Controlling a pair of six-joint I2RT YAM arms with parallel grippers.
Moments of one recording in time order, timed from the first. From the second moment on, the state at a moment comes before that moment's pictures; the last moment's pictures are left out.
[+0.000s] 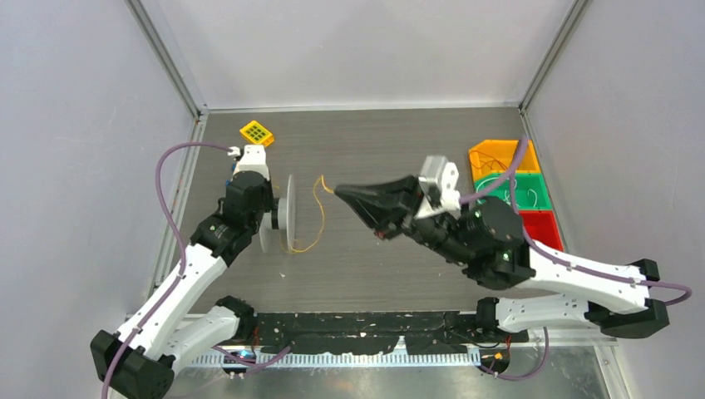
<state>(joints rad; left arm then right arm) -0.46 0.93 0.86 -0.39 -0.50 -0.23 1.38 0.95 1.12 0.27 0.19 -0.08</state>
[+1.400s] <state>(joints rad) -0.47 0.67 0.79 -0.55 0.03 -0.01 0.61 1.40 1.69 0.17 -0.11 0.16</state>
